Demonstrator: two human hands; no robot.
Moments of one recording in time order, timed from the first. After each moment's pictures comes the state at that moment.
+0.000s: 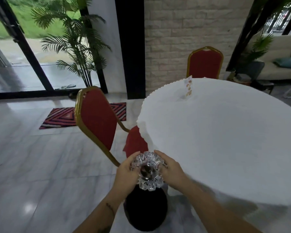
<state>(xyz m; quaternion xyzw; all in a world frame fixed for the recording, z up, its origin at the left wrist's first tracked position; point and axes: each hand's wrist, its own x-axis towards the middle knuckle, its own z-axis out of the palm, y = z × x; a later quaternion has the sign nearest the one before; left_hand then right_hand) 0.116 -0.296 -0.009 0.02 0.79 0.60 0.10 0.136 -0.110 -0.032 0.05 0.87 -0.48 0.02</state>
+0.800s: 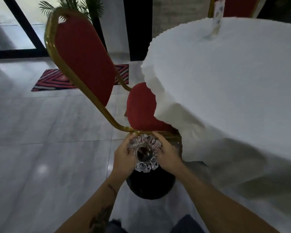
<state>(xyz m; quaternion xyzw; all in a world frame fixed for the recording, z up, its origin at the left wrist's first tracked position) 0.098 -0.320 -0.254 0.01 0.82 0.57 0.03 0.114 -0.149 -0.266 0.09 0.86 -0.49 0.05</state>
